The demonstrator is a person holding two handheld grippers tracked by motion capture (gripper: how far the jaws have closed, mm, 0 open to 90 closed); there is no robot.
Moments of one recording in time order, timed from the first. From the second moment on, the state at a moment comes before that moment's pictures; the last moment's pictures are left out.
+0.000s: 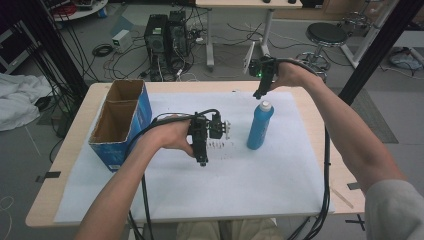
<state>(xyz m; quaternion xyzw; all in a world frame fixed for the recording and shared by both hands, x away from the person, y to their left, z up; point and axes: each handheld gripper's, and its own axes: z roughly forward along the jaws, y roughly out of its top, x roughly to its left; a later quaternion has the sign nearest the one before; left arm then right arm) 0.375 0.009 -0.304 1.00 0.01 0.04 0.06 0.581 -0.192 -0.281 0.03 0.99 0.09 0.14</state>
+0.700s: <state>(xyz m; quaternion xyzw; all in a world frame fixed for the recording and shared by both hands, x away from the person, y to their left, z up) 0.374 0.001 -0.305 1.00 0.03 0.05 0.07 0.581 -0.195 -0.279 0.04 0.99 0.09 0.14</state>
